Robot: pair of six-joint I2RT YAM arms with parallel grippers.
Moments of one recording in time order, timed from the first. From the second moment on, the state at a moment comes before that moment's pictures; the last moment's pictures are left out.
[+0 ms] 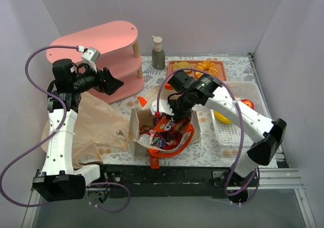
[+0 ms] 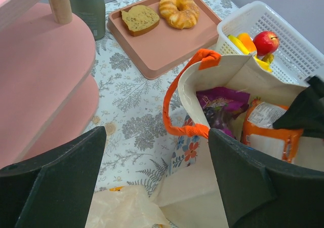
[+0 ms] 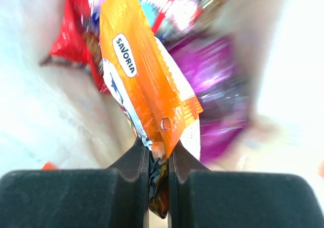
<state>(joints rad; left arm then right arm) 0.07 1.12 1.32 -0.55 0.81 0.03 0.90 1.62 1.68 -1.32 -0.37 -1.01</state>
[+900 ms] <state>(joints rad) 0.00 1.30 1.51 -0.42 1.01 -0.06 0.53 1.60 1.88 -0.60 -0.73 -0.23</state>
